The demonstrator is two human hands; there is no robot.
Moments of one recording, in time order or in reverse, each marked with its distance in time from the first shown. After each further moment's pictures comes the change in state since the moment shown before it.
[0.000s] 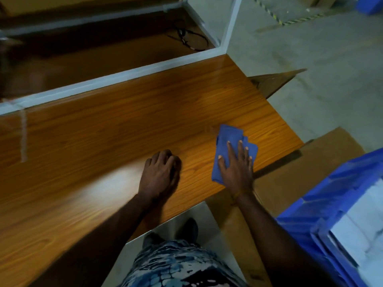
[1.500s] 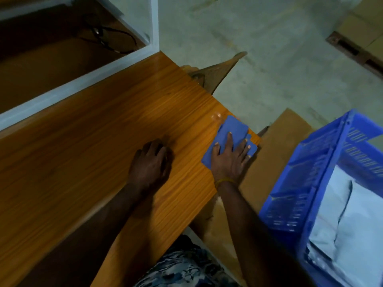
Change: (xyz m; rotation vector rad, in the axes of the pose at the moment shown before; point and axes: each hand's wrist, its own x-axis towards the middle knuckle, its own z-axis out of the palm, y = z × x) left_hand 0.163 0.060 0.017 -0.079 -0.086 0.318; right_hand 0.091 0.062 0.002 -0.012 0.116 0.650
